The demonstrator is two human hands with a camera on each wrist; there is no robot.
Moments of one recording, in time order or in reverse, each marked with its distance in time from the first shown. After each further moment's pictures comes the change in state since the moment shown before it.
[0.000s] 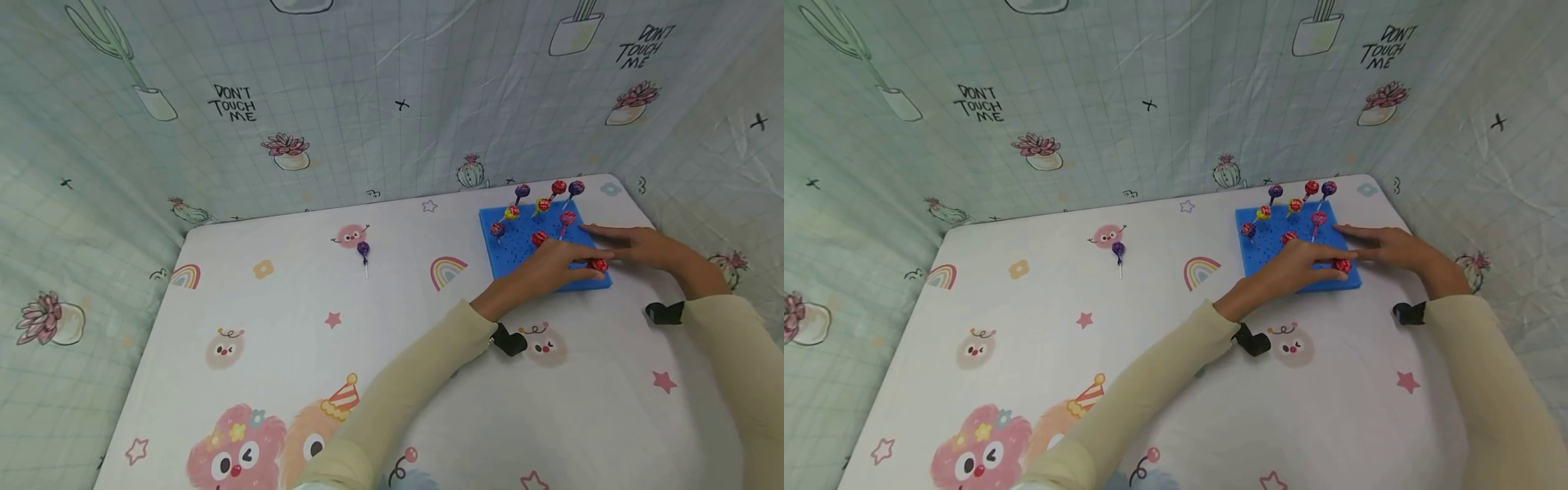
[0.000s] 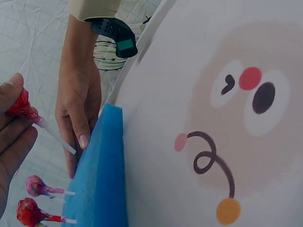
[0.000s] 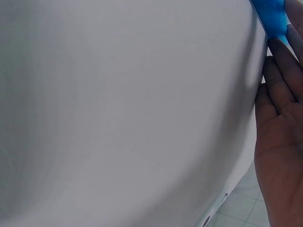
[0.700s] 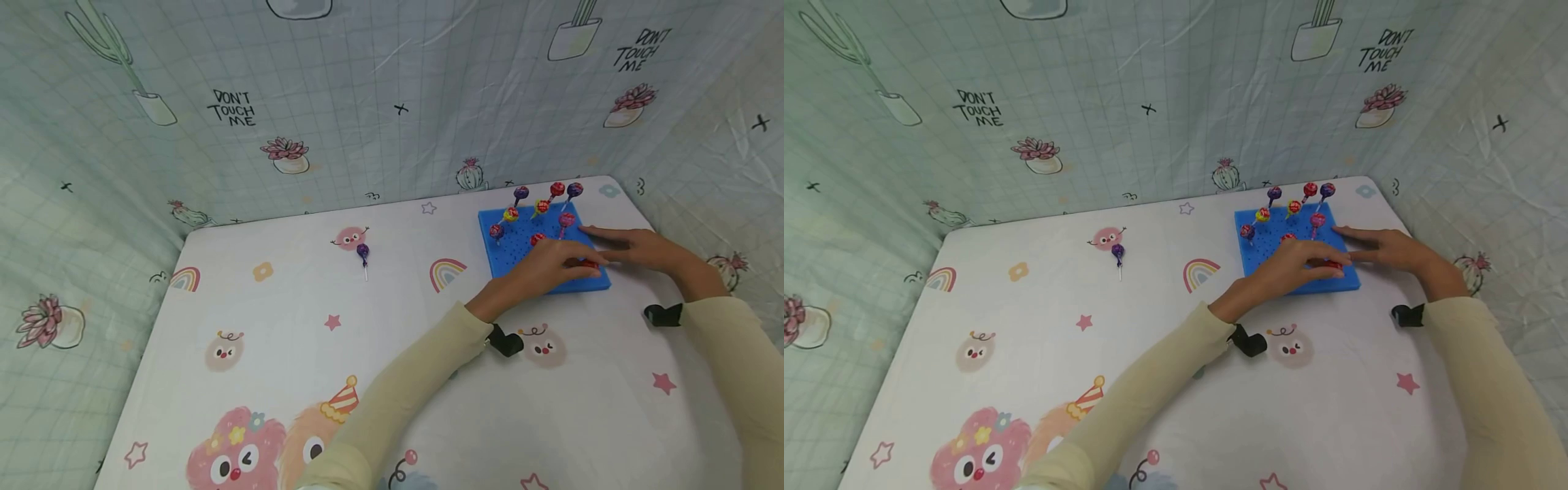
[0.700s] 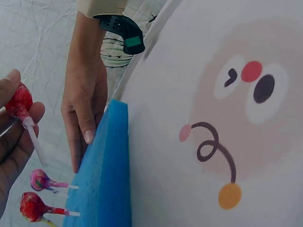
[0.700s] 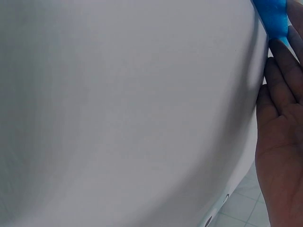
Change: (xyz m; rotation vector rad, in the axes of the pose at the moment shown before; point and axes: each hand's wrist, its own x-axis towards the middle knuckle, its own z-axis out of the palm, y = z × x) left_hand -0.006 -0.007 -0.004 -0.097 0.092 0.145; right_hand -0.002 -0.001 0.000 -0.005 0.011 0.014
